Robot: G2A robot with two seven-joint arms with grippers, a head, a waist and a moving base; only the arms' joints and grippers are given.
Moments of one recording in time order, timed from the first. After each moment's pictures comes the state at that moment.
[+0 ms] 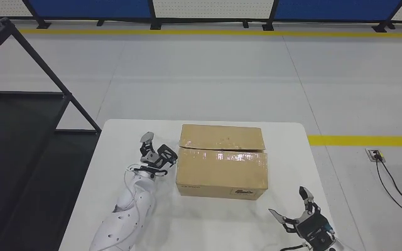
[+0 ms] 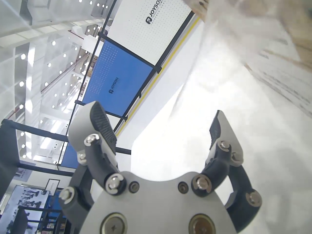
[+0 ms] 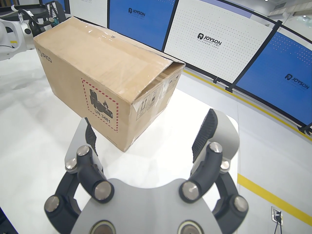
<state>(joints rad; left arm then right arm) 0.83 -1.30 -1.12 -1.05 2.13 0.24 0.08 -1.71 -1.16 1.63 -1.86 -1.54 -0.36 -0.36</state>
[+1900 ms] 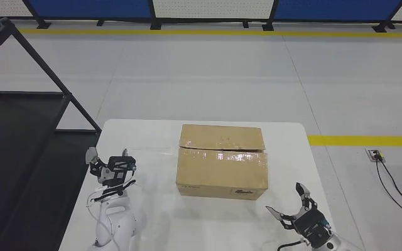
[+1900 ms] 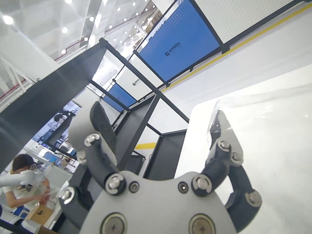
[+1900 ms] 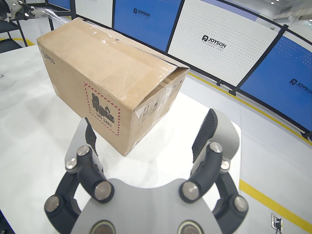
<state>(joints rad) 1.21 -1.31 -1.41 -1.56 2.16 0.54 -0.14 -1.65 -1.15 1.61 -1.86 -1.54 -0.39 -0.32</state>
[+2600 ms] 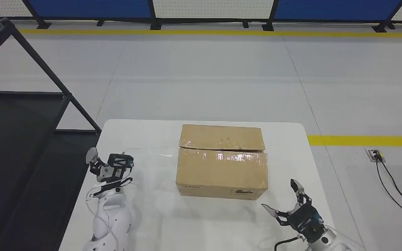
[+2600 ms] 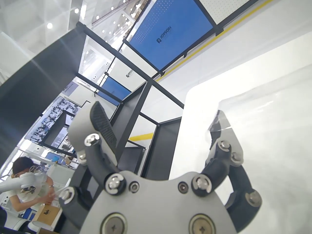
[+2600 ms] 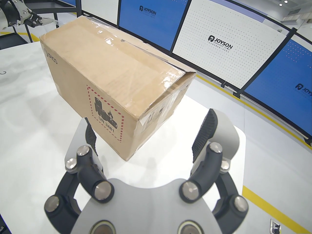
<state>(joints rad) 1.14 -1.31 -1.45 -1.39 2.16 0.46 -0.14 -1.61 -1.14 1.59 -1.85 -1.55 -0.41 -0.28</state>
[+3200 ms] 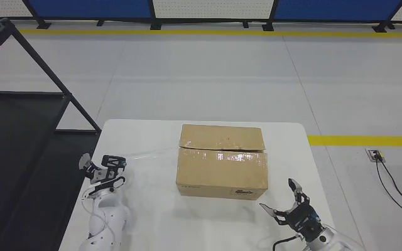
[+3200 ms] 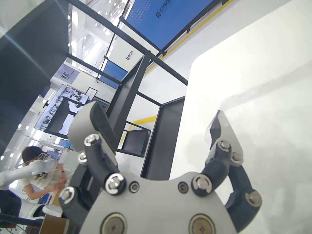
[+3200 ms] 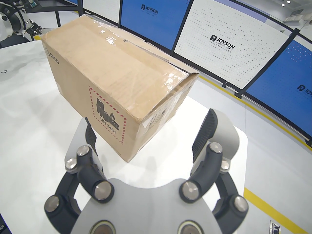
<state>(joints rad) 1.09 -1.32 -1.50 -1.25 2.18 0.46 -0.19 -1.60 -1.14 1.57 -1.87 -1.56 -0.41 -0.26</state>
